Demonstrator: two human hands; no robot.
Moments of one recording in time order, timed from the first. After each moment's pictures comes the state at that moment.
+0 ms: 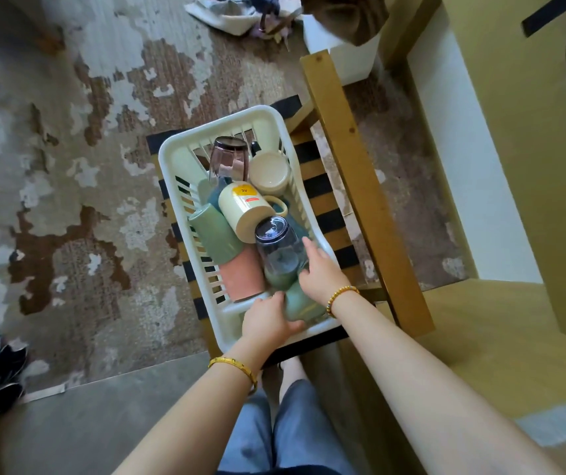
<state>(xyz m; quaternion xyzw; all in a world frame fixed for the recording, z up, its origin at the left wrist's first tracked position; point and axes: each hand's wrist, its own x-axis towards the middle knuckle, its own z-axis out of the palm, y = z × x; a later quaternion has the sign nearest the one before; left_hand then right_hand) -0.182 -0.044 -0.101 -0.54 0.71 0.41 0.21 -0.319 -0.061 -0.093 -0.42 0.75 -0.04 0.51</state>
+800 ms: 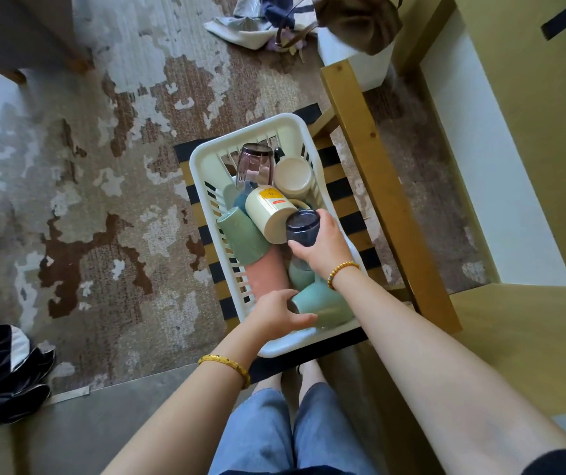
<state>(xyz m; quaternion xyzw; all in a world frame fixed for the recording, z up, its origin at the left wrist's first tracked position) -0.148 -0.075 -0.067 -0.50 0.66 0.54 0.16 -0.292 -0.105 -0.079 -0.40 0.79 -0.23 0.41</state>
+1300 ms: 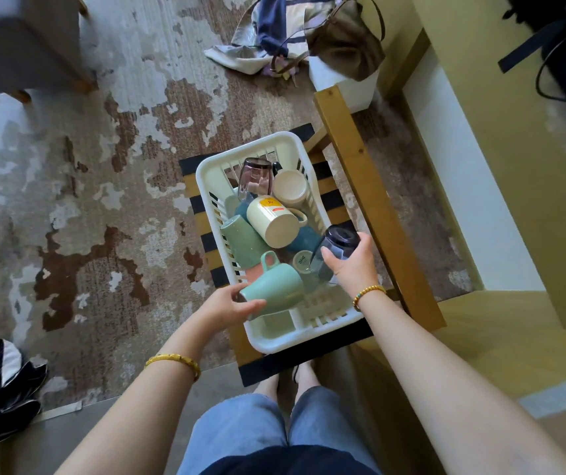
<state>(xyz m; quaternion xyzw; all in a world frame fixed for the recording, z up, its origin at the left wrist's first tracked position) -0.070 -0.104 -0.045 -0.58 0.53 0.61 0.09 -0.312 -0.055 -0.050 -0.23 0.80 -0.36 0.42</state>
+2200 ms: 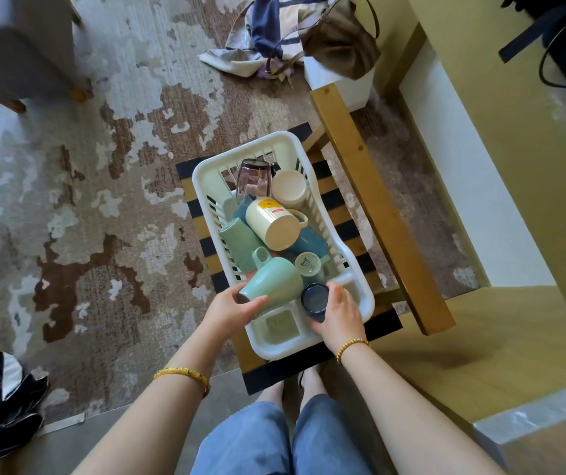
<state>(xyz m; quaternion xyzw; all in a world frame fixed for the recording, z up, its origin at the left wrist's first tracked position) -0.082 -0.096 -0.052 -0.64 0.50 0.58 0.02 -0.260 0.015 -0.100 -0.45 0.82 -0.10 0.33</state>
